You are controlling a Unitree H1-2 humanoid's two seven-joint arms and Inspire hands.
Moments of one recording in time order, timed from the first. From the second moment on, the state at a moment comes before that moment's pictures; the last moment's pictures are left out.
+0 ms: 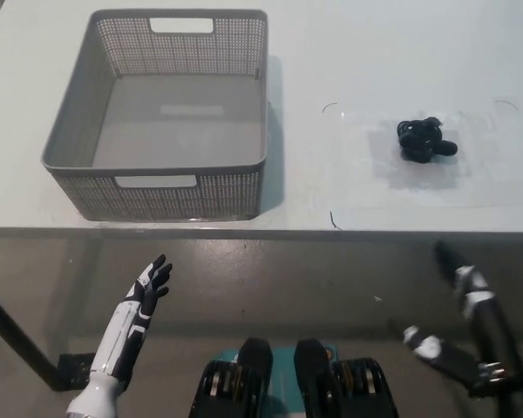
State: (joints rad) left_arm -0.02 0.14 -0.05 0.07 0.08 -0.26 -0.05; right_arm 0.07 -0.15 0.02 -0.31 -0.16 -0.08 0.03
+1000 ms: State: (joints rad) left_arm 0.03 0.14 -0.05 0.06 0.07 -0.26 -0.08; right_arm -0.88 -0.47 0.16 0.09 -0.48 0.29 0.22
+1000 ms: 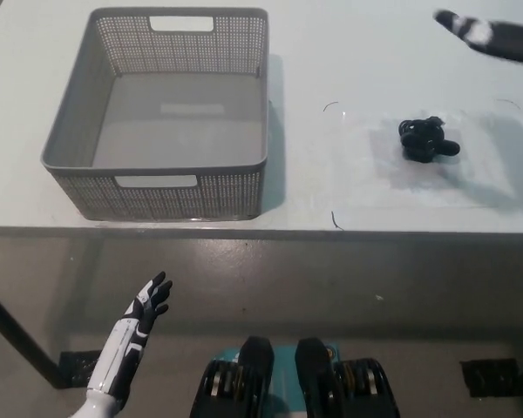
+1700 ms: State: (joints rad) left_arm 0.06 0.14 -0.04 0.09 0.05 -0.30 -0.08; right_arm -1.25 -0.33 0.51 1.05 -0.57 0.22 0.27
